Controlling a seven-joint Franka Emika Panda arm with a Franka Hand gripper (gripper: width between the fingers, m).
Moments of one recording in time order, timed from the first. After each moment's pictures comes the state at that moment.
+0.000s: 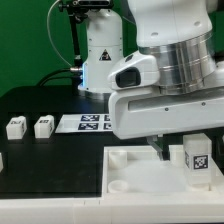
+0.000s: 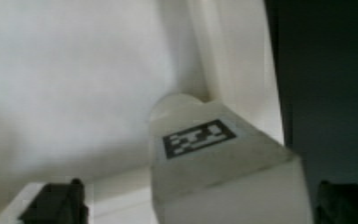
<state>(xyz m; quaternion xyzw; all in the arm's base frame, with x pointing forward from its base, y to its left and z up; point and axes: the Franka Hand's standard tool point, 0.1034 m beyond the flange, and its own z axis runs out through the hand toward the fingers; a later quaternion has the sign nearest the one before) 0.639 0.109 0.075 -0.99 0.11 0.02 0.11</state>
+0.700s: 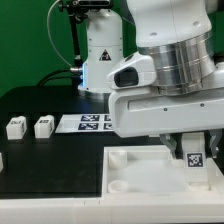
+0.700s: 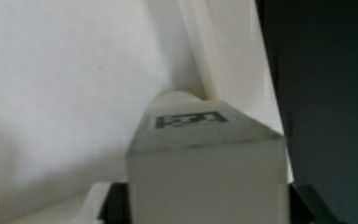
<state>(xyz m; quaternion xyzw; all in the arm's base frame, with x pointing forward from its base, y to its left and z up) 0.641 0.107 0.076 -0.98 0.17 0.03 0.11</state>
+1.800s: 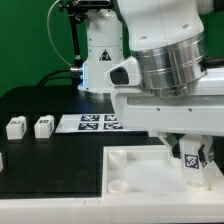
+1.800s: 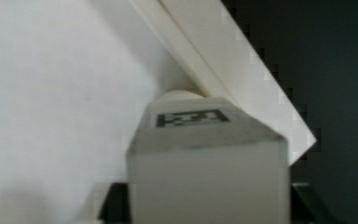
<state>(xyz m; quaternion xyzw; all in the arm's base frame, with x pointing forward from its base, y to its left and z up) 0.642 0.104 0.074 -0.92 0.37 0.05 0.12</state>
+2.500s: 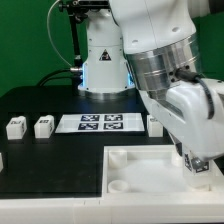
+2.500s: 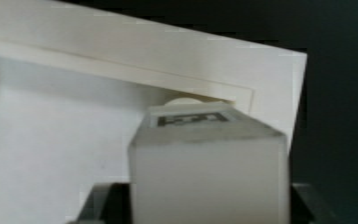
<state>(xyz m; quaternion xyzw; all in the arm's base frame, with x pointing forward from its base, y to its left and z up) 0.639 0.104 0.070 -0.69 0.72 0.08 0.11</state>
